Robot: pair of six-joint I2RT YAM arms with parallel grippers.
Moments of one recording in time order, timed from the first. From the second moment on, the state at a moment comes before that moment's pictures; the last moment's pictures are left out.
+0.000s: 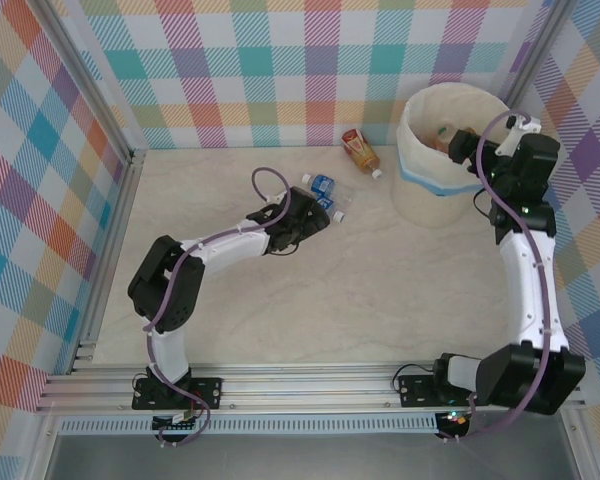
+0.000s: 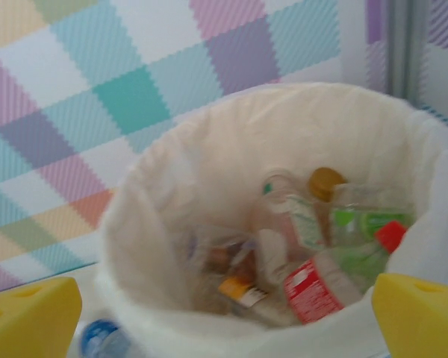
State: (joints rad) left arm -0.69 1.89 1.36 -0.32 -0.18 -1.04; right arm -0.18 1.21 1.27 -0.30 -0.23 0.29
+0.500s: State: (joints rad) left arm -0.70 2.19 1.73 -0.46 -0.28 -1.05; right arm -0.04 1.03 0.92 -0.25 -0.57 0.38
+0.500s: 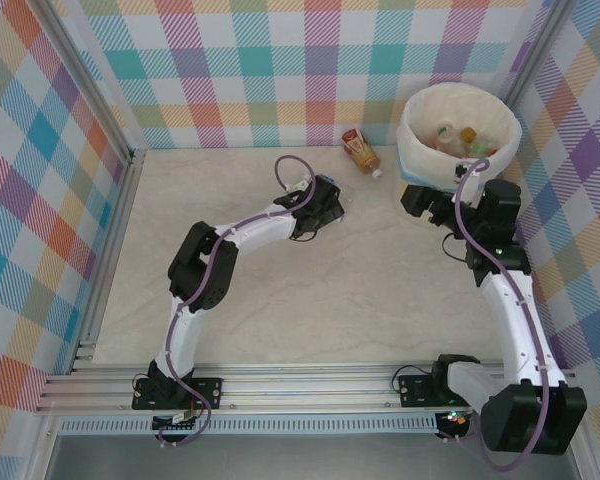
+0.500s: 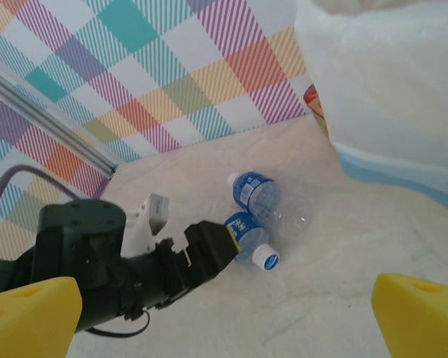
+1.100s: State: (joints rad) left arm -0.62 2.00 1.43 -0.46 -0.37 -1.05; right arm 0.33 1.90 1.51 -0.40 -0.20 0.11
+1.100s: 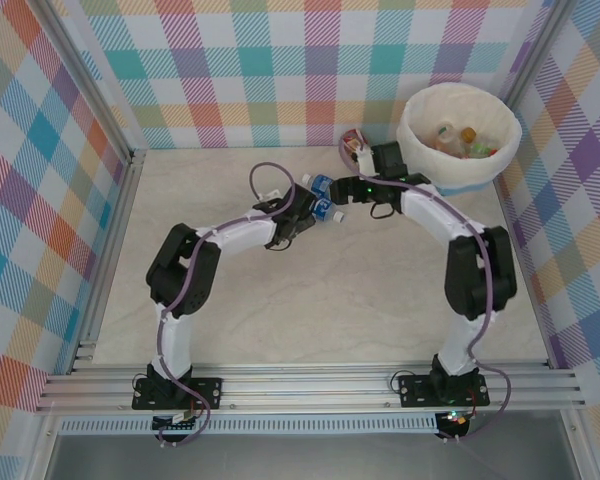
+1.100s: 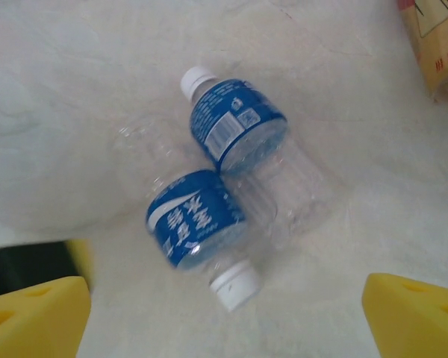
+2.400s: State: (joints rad) left arm -0.56 1.86 1.17 -0.32 -0.29 -1.10; right arm 0.28 2.77 2.66 -0.70 0.29 0.08
